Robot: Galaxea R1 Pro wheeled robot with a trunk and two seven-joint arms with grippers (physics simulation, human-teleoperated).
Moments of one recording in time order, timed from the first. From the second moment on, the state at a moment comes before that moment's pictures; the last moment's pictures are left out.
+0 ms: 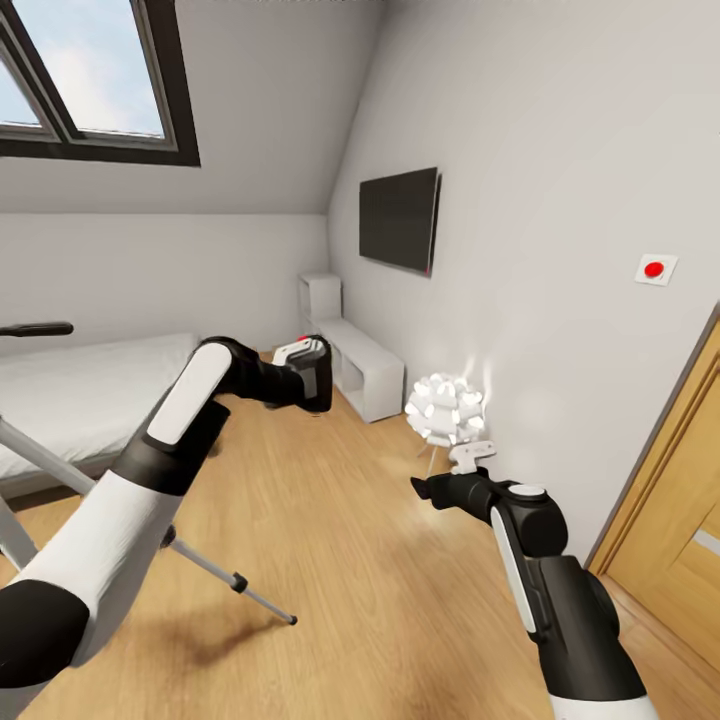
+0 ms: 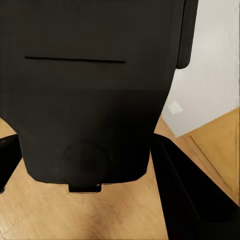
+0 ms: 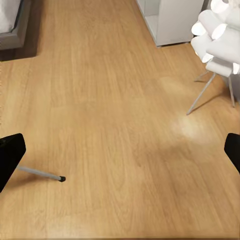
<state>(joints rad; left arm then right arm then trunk) -1.07 0.08 -0.41 -1.33 1.53 1.04 0.94 -0.46 0.08 0.06 -1.62 0.17 0.96 0.30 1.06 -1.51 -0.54</state>
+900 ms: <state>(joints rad) -1.79 0.35 -1.14 -0.97 2.30 1.05 0.79 -0.56 0.09 0.17 -1.61 0.17 1.04 0.46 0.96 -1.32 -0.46</state>
